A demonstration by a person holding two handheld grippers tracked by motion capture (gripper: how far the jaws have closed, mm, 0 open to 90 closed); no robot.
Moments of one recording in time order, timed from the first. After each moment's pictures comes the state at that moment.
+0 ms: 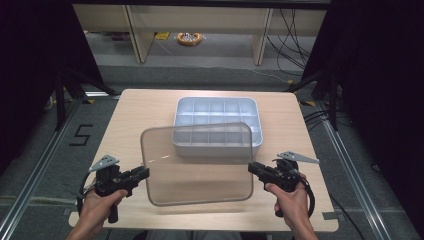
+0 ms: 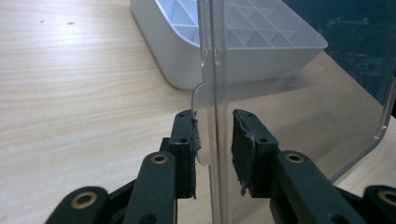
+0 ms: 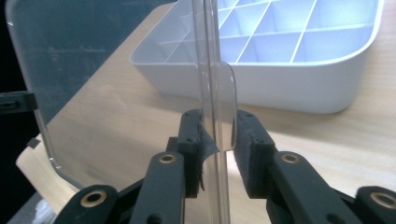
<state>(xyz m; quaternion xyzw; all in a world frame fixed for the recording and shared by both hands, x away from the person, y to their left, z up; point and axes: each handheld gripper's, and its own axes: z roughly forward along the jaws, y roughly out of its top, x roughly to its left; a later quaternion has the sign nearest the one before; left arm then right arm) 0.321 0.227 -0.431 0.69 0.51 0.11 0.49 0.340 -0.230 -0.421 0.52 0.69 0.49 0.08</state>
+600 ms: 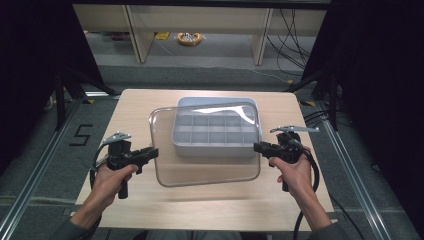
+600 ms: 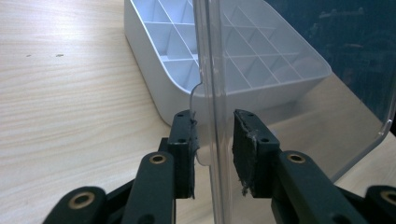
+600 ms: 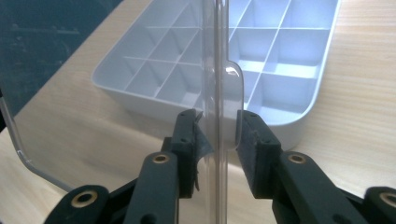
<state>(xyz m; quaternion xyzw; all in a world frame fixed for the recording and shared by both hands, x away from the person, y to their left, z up) 0.377 0.207 -0.405 0.69 0.53 0.10 0.48 0.391 -0.232 -0.377 0.54 0.72 0.43 0.10</state>
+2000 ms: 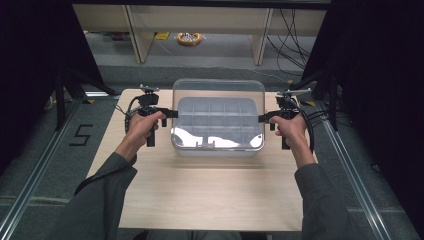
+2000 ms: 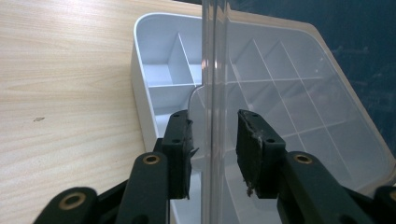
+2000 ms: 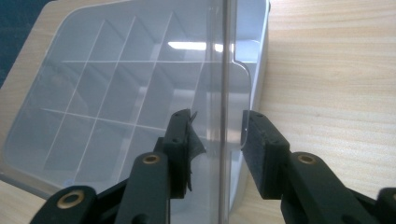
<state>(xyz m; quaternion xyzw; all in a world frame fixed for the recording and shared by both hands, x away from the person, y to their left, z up) 0.524 0.162 -0.385 0.69 0.60 0.06 0.41 0.518 -0.254 -0.375 0.63 0.70 0.33 0.05</state>
